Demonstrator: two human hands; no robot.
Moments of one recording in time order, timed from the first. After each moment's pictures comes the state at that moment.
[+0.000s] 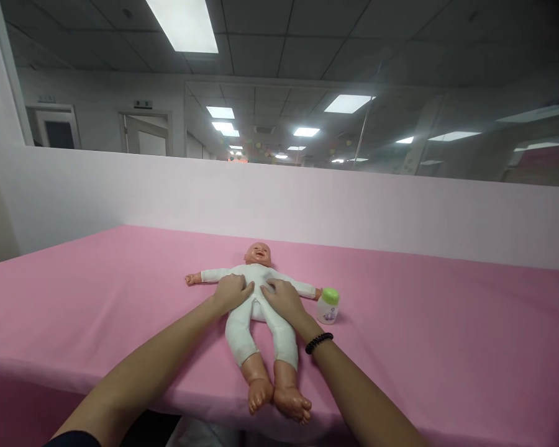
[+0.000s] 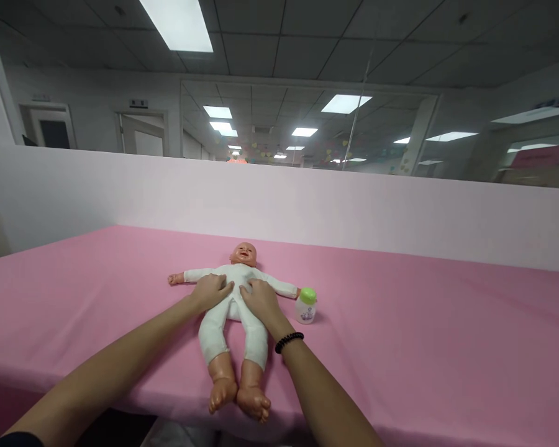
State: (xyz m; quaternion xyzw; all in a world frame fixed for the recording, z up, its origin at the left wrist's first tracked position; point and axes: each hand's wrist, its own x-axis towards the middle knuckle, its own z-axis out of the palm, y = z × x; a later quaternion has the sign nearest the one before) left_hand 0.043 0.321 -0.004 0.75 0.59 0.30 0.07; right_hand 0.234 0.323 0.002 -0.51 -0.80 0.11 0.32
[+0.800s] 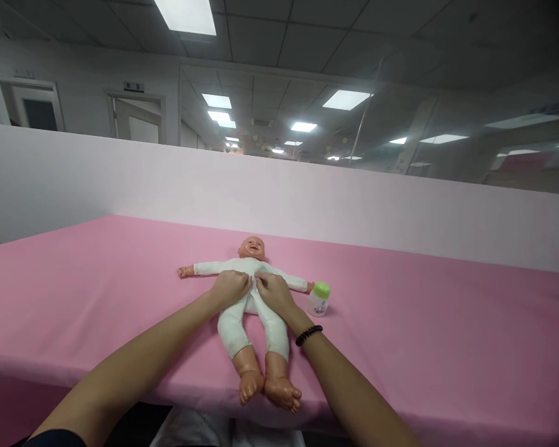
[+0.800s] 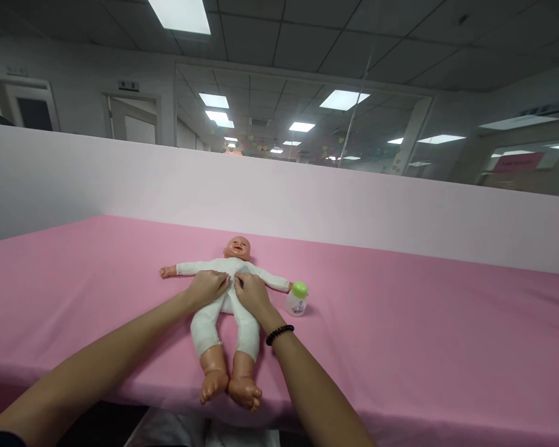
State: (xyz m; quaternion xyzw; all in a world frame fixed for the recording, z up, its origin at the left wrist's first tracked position) left_hand 0.060 0.303 0.012 0.81 0.55 0.17 -0.09; right_hand 0.233 0.320 0.002 -0.45 -0.82 0.07 0.34
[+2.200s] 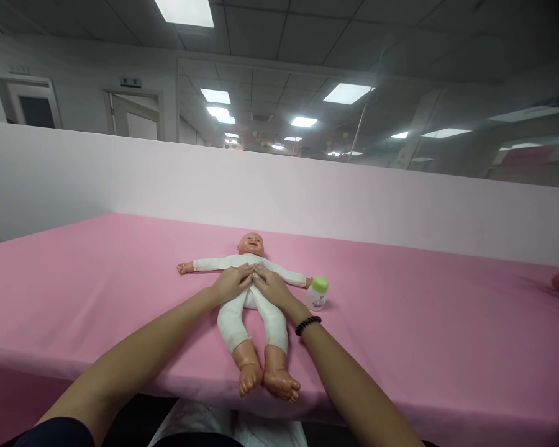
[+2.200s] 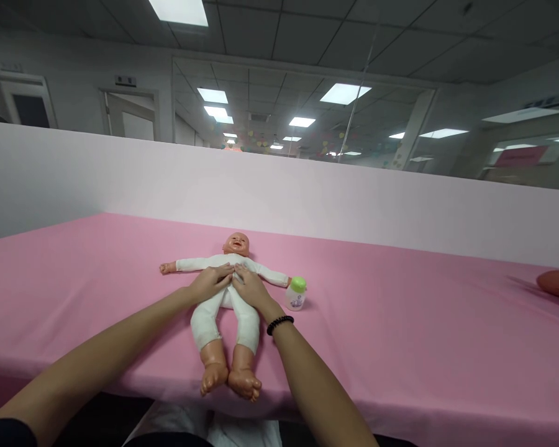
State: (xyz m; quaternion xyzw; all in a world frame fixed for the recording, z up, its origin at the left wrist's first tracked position) left_hand 0.053 0.320 -0.004 0.85 0.42 0.32 0.08; right_hand 0.239 0.337 -0.007 -0.39 -0.84 0.17 0.33
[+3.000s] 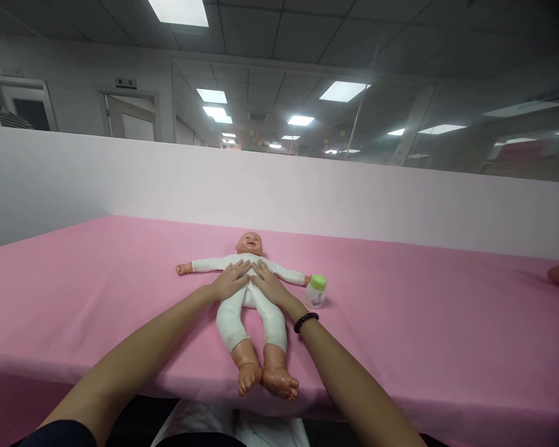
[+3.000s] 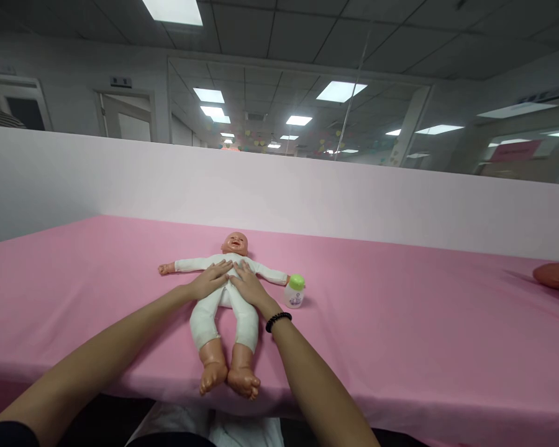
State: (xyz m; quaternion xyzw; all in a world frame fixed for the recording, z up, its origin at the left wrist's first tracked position) left_hand 0.041 0.335 -0.013 0.84 0.45 0.26 0.14; right_hand 0.237 0.338 -0.008 -0.45 -0.81 0.25 0.28
